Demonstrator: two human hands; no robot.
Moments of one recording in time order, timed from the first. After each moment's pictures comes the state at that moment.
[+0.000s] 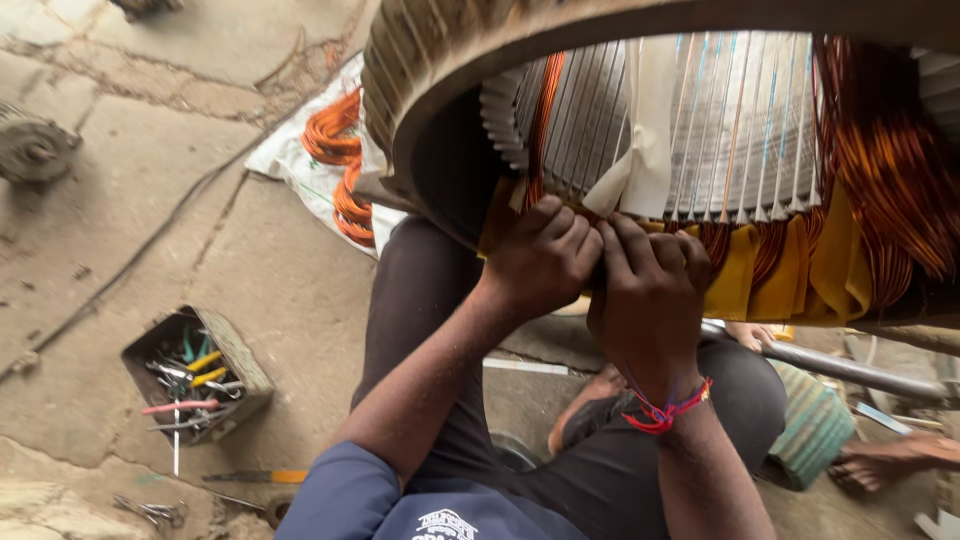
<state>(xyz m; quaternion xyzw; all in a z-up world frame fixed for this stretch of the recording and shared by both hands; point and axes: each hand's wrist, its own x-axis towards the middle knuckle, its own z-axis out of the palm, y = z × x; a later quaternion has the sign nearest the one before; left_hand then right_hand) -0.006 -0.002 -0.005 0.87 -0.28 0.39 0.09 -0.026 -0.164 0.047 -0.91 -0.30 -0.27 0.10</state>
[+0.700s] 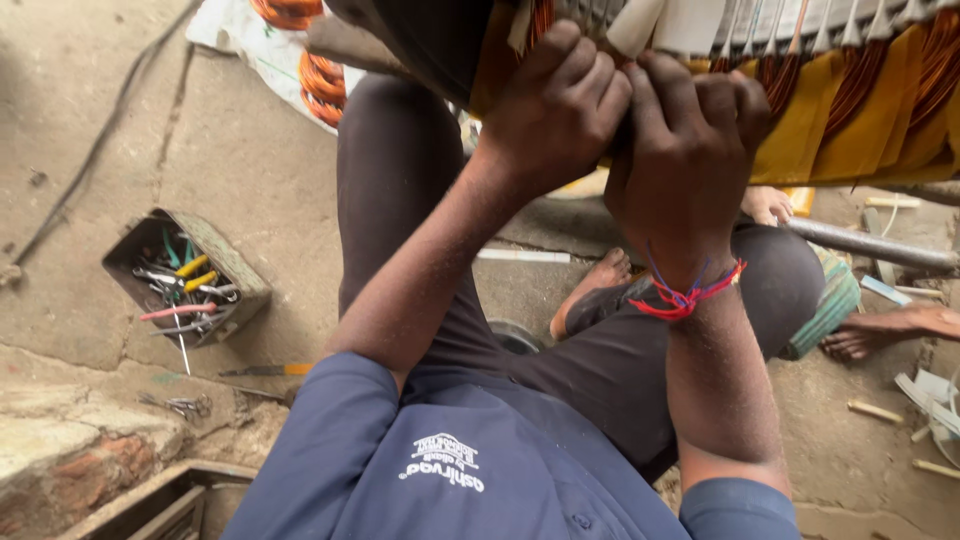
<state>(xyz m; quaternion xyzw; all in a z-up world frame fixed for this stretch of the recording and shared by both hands) 0.004 0.000 -0.031 0.86 -0.30 0.40 0.05 -0.031 -0.177 0.025 -0.90 -0.32 -0.28 0.09</state>
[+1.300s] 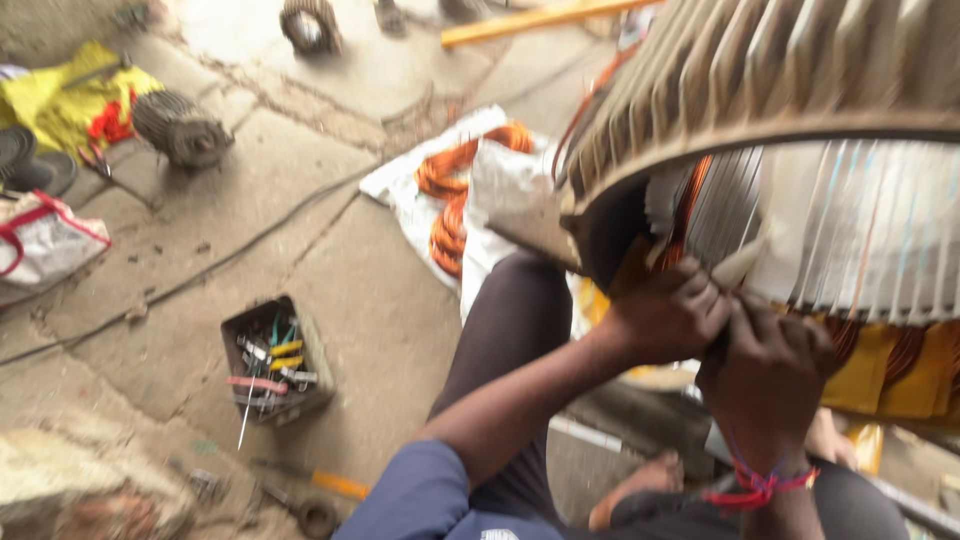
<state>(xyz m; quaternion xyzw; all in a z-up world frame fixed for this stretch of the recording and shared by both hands) -0.008 0.003 -0.004 0.84 -0.28 0.46 0.10 -0.034 -0.157 0.030 -0.91 -0.28 -0.29 0.03</state>
